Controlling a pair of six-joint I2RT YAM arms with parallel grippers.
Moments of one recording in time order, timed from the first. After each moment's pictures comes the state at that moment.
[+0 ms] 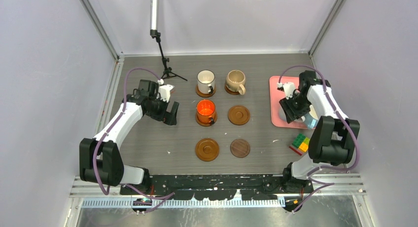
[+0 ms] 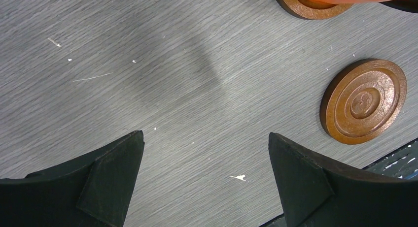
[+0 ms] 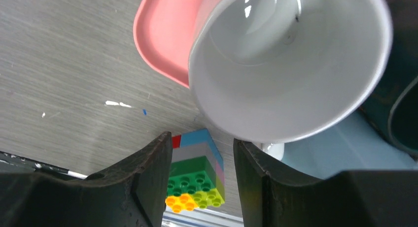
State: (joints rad) left arm -0.17 1.36 0.98 -0.71 0.32 0.21; right arm -0.17 1.55 1.18 -1.01 -0.12 -0.66
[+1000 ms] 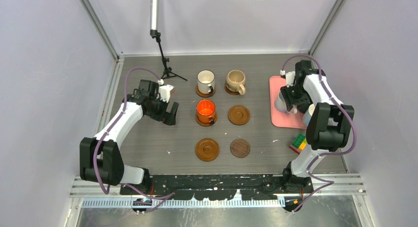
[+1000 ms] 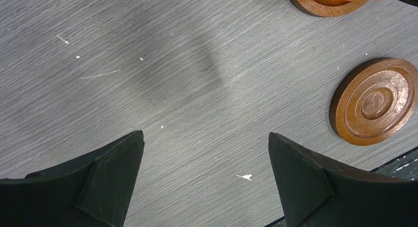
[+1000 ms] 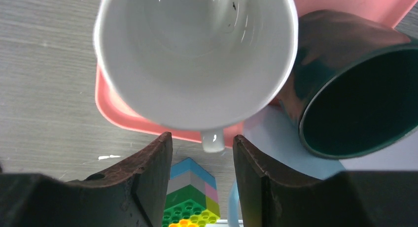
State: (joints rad) left arm -0.17 1.37 0.98 -0.71 0.29 0.22; right arm -0.13 1.72 1.36 -0.96 0.02 -0.41
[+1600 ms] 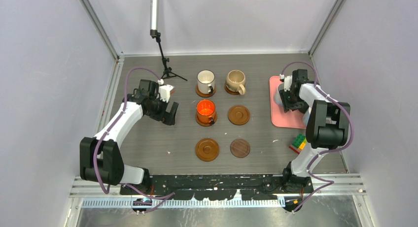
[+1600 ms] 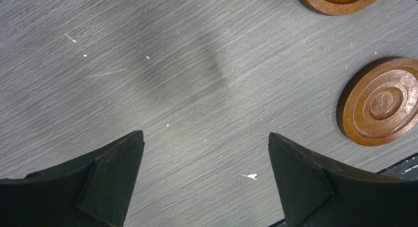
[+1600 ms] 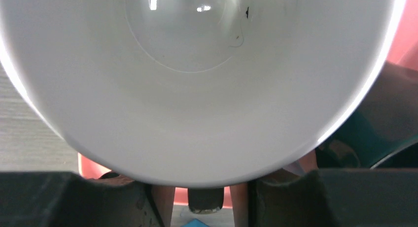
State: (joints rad) left arm -0.17 1.37 0.98 -0.71 0.27 0.24; right arm -0.14 1.76 1.18 -0.62 0.01 -0.34
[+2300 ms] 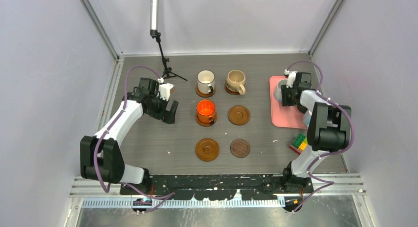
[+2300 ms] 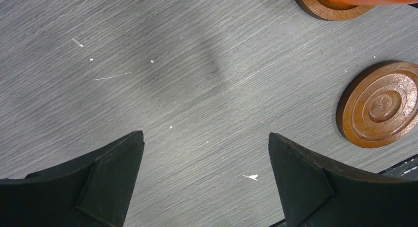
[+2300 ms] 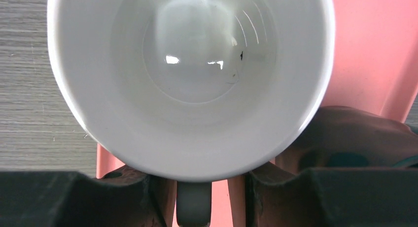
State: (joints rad) left arm -0.17 1.39 1.01 -0.72 0.26 0.24; right arm -0.17 1.72 1.03 -0.24 -0.08 -0.23
